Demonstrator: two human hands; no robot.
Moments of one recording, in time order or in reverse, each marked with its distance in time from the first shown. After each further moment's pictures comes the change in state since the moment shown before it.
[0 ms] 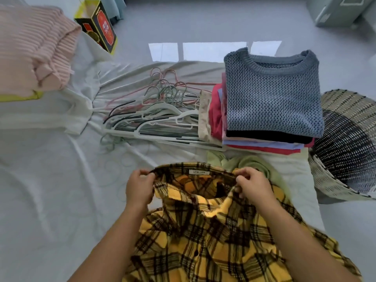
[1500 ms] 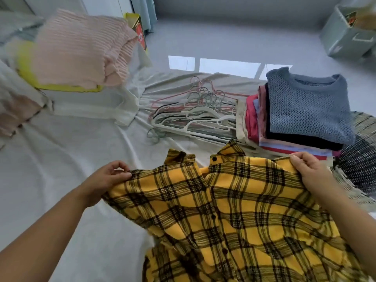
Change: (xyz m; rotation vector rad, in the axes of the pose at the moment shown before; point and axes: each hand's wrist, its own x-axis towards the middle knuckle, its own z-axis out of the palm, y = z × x) left_hand 0.035 -0.042 -0.242 -0.031 -0.440 -0.006; right_hand -0.063 -0.049 -0.015 -0.036 0.126 -0.243
